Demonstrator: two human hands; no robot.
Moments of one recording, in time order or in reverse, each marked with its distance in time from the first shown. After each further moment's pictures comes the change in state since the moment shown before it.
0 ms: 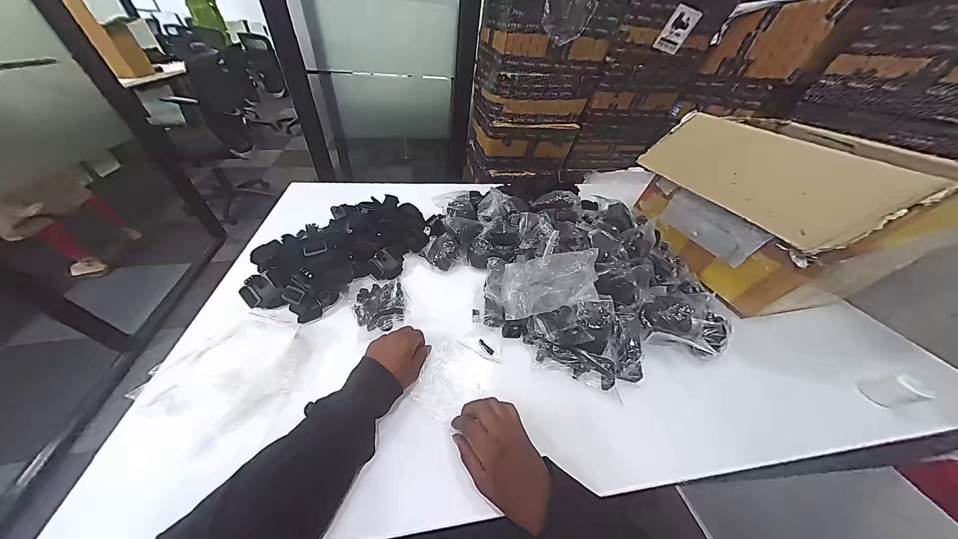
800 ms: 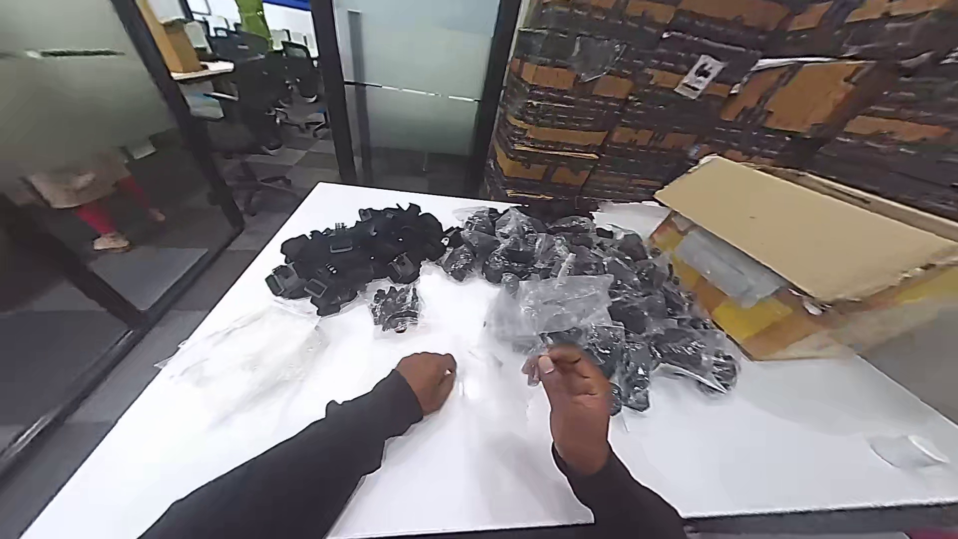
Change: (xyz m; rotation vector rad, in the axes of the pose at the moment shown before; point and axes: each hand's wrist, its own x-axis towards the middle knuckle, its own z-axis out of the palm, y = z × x) left_hand -0.020 0.019 0.014 -0.133 -0.047 0.194; right_hand 0.063 0.036 -0.068 0.997 0.579 0.121
